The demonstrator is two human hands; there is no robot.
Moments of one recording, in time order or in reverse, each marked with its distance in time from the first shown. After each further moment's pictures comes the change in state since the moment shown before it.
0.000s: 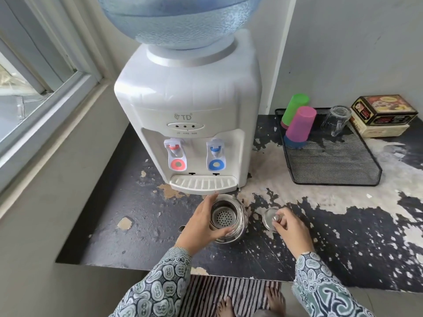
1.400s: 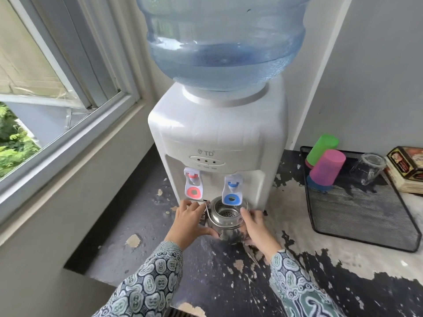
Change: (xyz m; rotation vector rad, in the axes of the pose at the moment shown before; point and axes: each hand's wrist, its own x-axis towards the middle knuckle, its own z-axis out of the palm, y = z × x) left_hand 0.045 -0.019 -0.064 0.495 0.126 -0.162; right_hand 0.051 -0.147 -0.014 0.452 -0.433 0.088
